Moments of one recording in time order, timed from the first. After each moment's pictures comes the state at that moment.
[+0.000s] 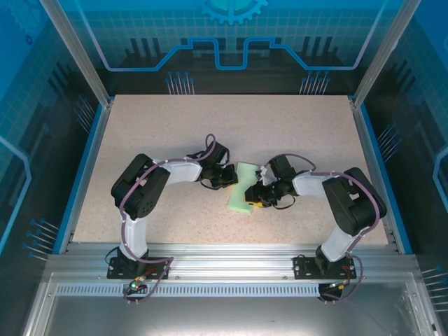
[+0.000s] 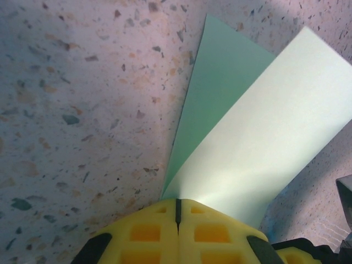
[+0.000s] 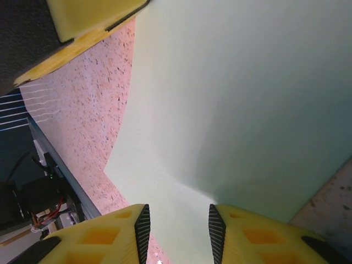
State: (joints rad) left arm -0.57 1.97 1.13 -0.18 0.39 -0.87; right arm 0.42 1.69 0.71 -0.18 -0.73 0.58
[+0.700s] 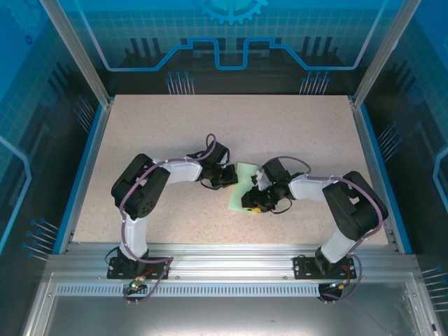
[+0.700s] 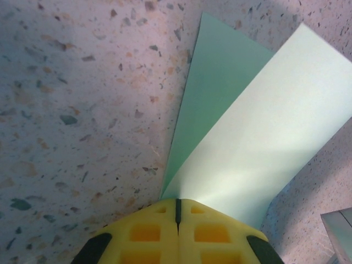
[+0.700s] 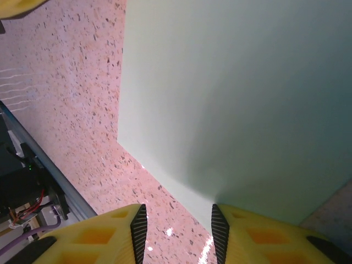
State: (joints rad) left arm -0.57 1.97 1.13 -0.19 0.40 -0.85; right arm 0.51 1.66 0.71 -0.24 -0.66 0.61
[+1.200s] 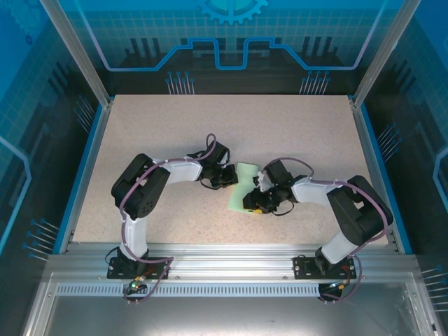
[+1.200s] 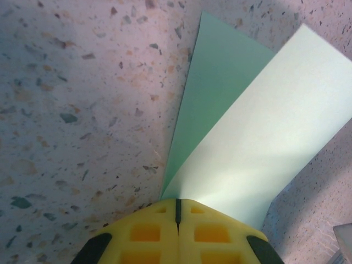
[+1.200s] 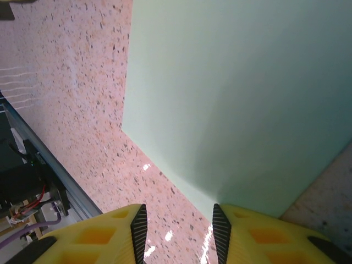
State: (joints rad) left arm -0.57 1.97 1.14 -0.20 0.39 -0.85; right arm 0.51 1.60 0.66 -0.22 -0.66 0.62
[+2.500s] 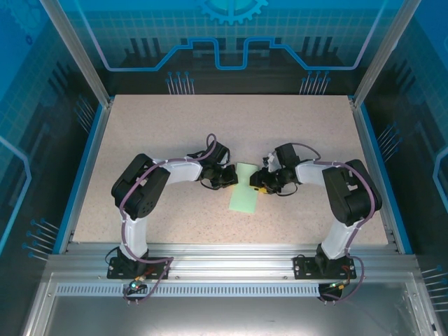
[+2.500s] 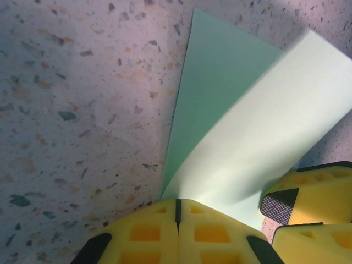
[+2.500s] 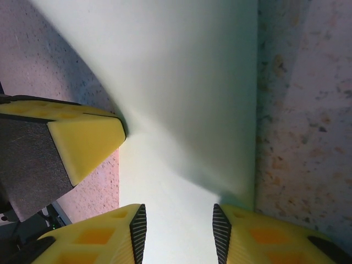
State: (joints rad) left arm -0.58 1.97 1.14 -0.21 0.40 -0.84; right arm 0.31 1.78 0.85 -0.22 -0.68 0.58
